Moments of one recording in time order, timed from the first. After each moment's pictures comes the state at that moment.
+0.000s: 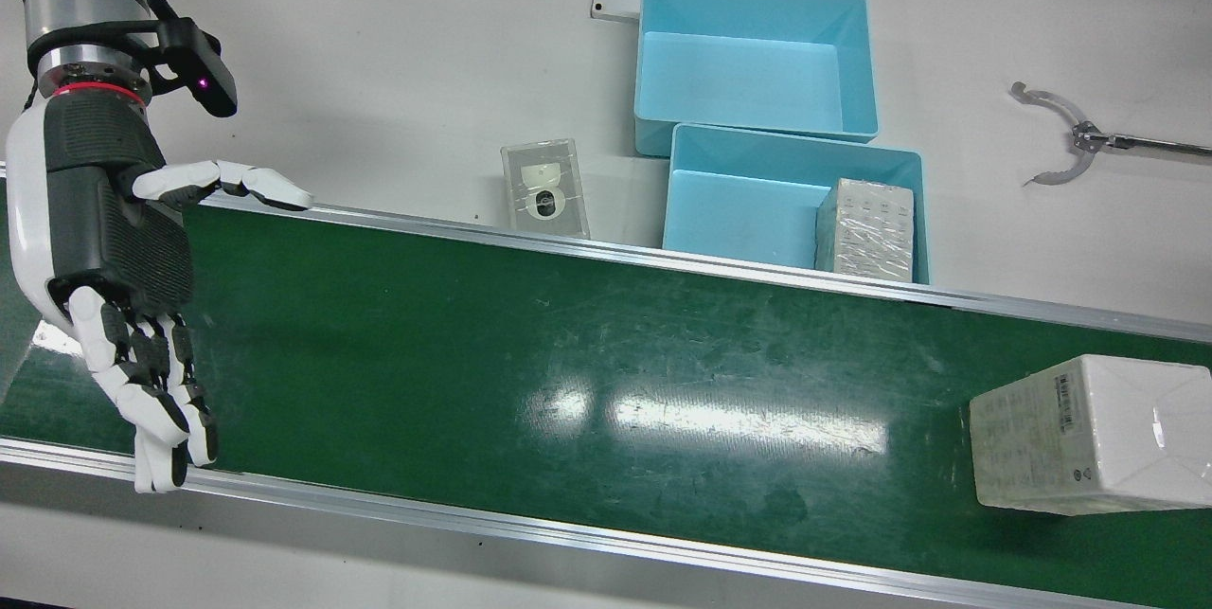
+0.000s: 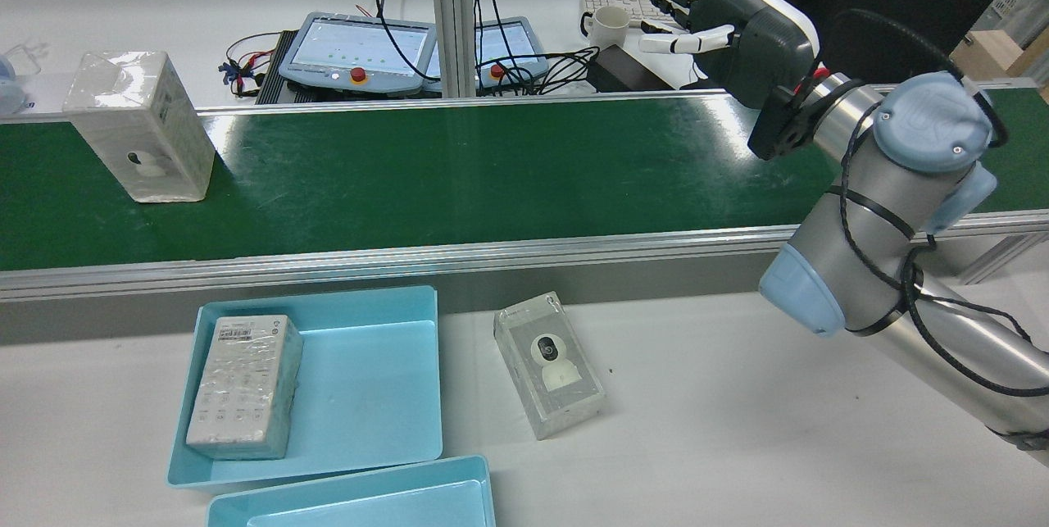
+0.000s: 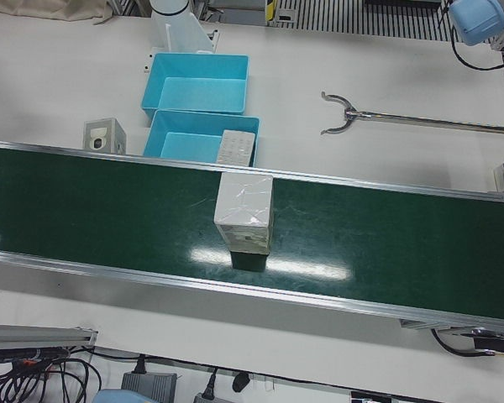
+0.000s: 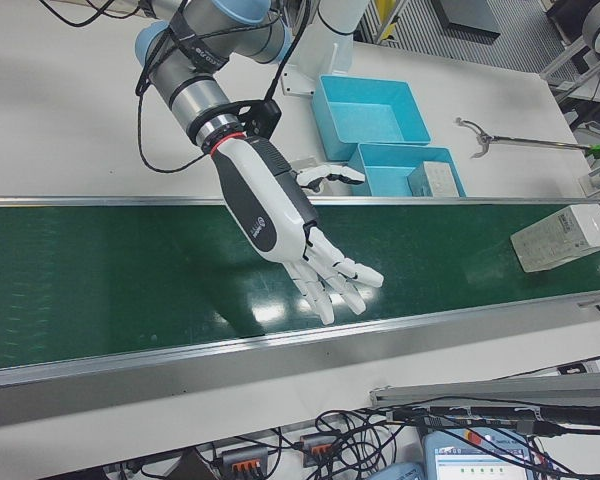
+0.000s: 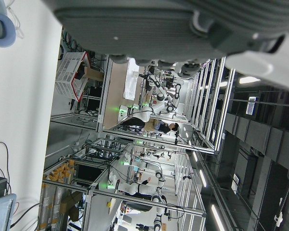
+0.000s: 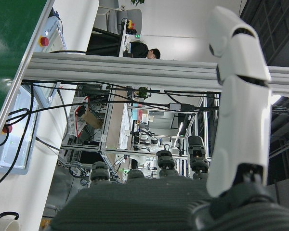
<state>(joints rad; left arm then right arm) -1.78 -1.76 -1.74 0.36 1.90 -0.16 1.01 -1.04 1.83 -3.60 -1.37 -0.17</state>
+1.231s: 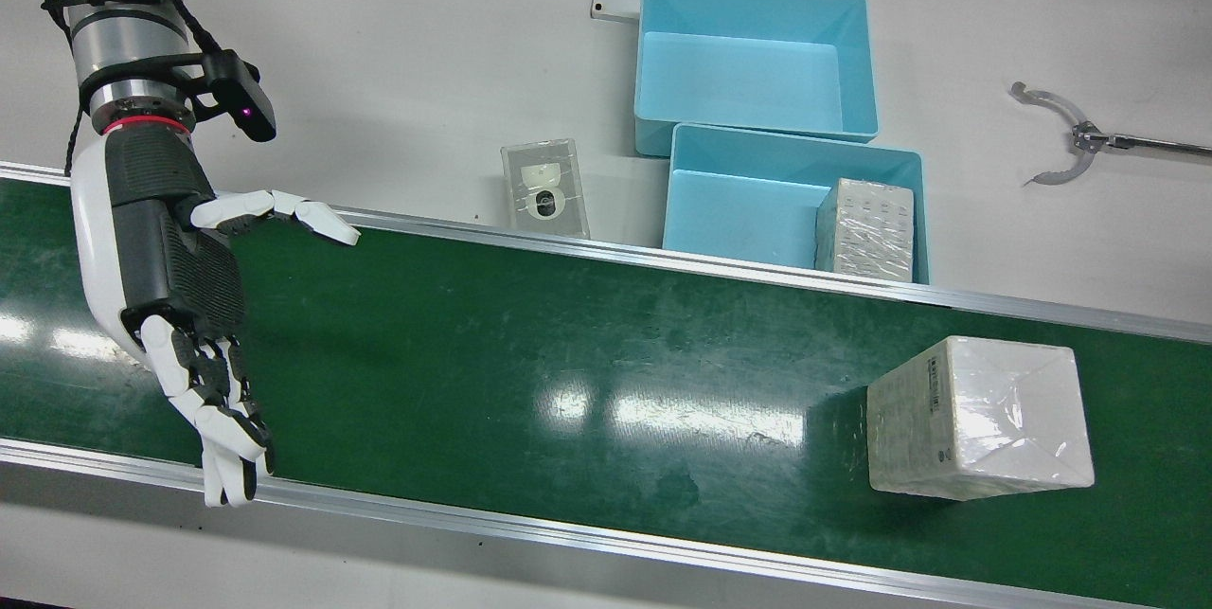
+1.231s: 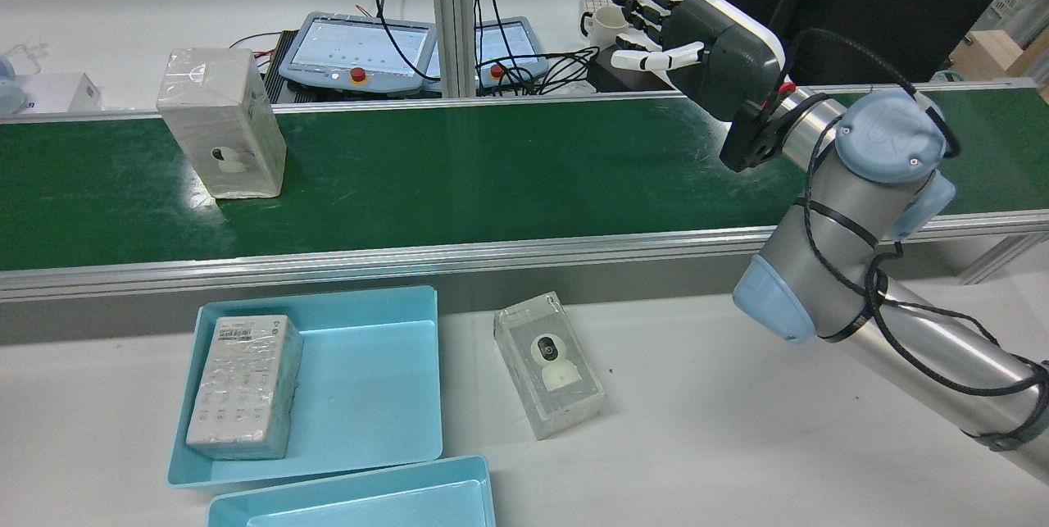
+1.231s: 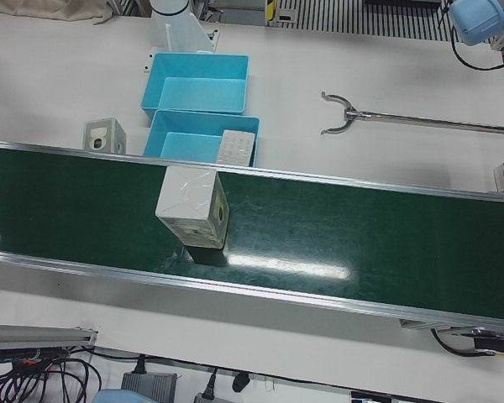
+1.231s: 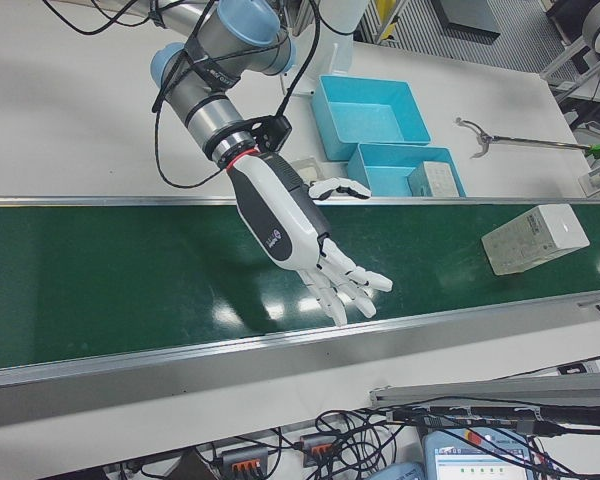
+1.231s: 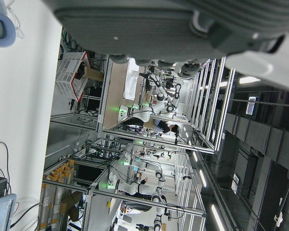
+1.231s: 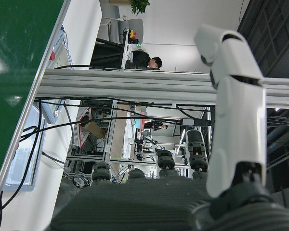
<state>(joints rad) -1.78 -1.76 -1.74 0.36 1.90 -0.16 0.97 -1.01 1.77 -3.56 -1.36 -0.17</state>
